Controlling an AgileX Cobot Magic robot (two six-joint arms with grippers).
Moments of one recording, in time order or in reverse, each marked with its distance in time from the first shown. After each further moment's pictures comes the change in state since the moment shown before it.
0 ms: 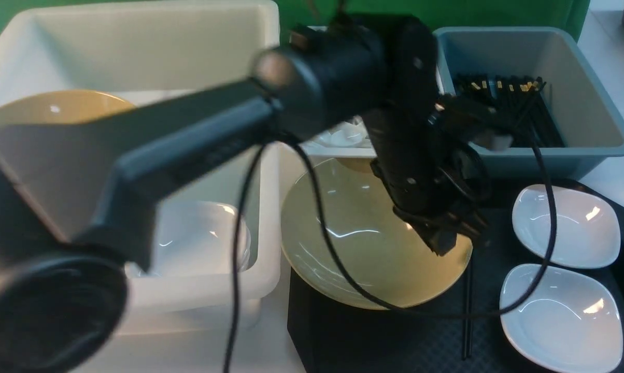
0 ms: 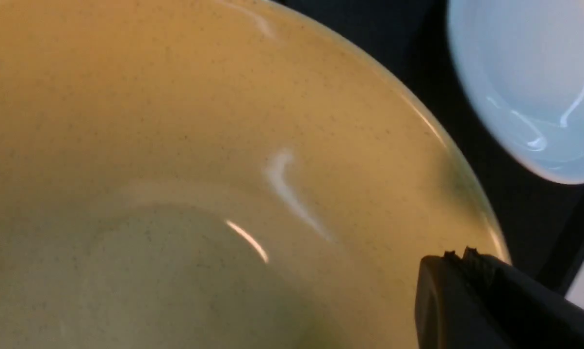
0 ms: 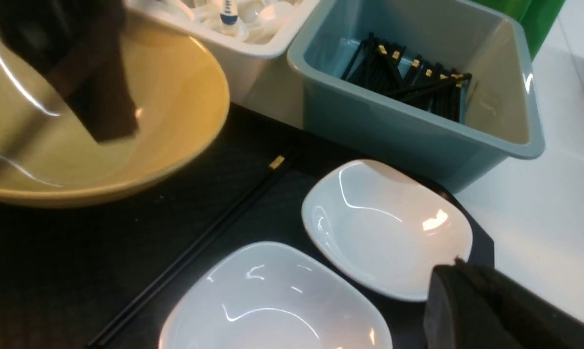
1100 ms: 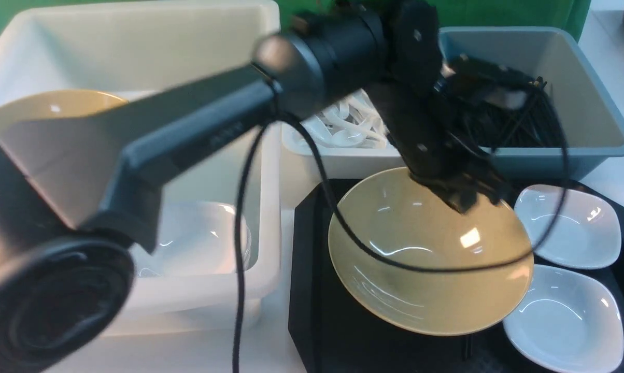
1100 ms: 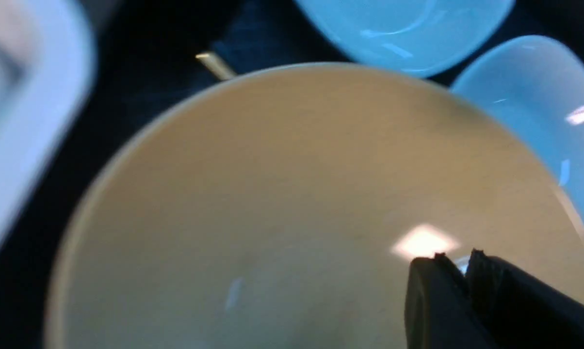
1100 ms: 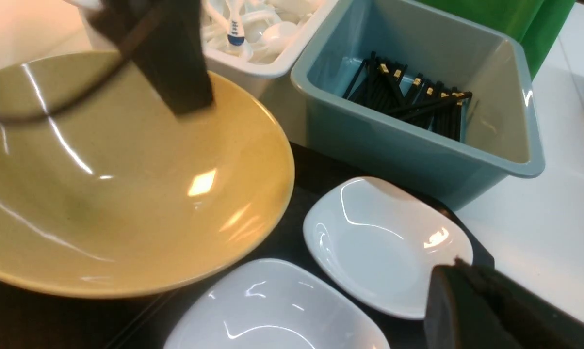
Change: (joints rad) right arm 0.013 0.000 0.000 0.000 -0.030 0.000; left arm 0.071 -0.026 -0.068 -0.055 -0.056 0.039
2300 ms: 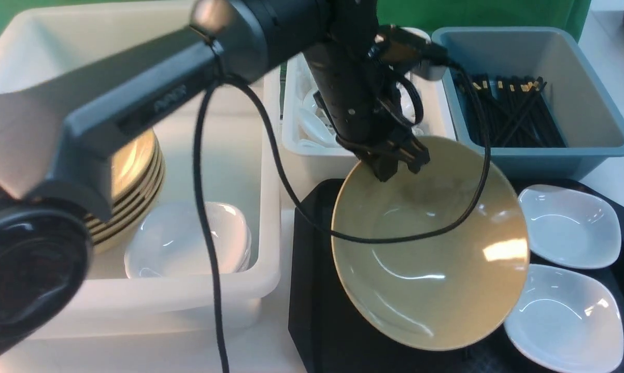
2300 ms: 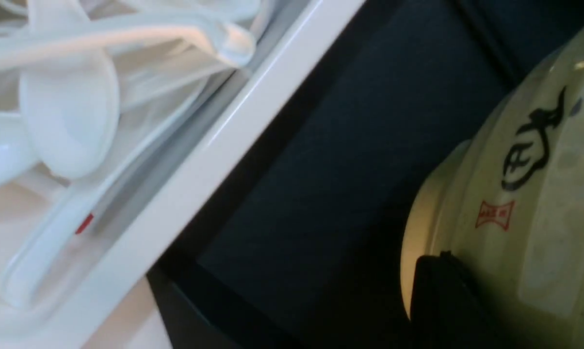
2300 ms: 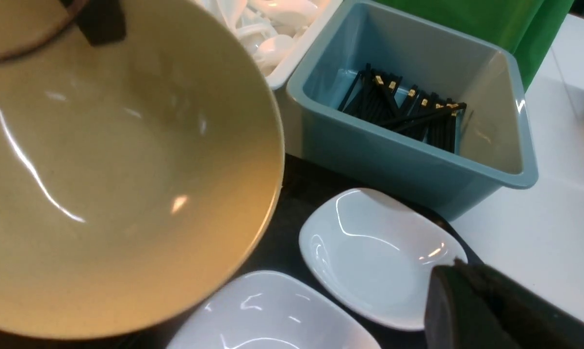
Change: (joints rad) right arm 0.000 0.000 0.000 0.000 -0.019 0.005; left arm 0.100 -0.050 -0.003 0.087 0.089 0.011
